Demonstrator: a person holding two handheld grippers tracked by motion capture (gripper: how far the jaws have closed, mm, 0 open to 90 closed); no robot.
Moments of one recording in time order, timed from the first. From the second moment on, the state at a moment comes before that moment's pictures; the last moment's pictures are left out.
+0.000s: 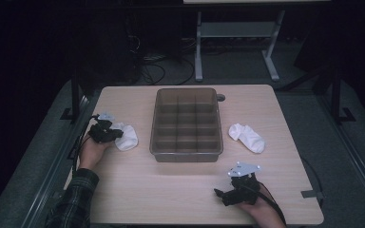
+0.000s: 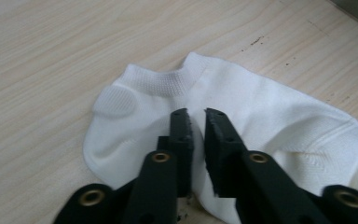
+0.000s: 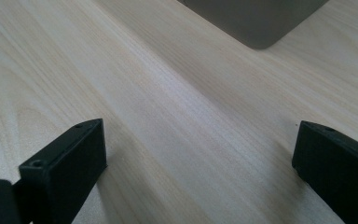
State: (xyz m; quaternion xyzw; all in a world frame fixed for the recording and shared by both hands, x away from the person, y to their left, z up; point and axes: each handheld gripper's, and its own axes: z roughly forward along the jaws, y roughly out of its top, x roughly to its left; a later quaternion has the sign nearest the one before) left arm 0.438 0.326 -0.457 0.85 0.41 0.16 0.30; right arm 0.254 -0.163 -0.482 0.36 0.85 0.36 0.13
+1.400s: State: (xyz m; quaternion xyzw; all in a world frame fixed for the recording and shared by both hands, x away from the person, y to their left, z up) left arm 0.380 0.326 -0.395 0.81 0.43 0.18 0.36; right arm 0.254 -0.163 -0.482 0.36 0.85 0.36 0.13
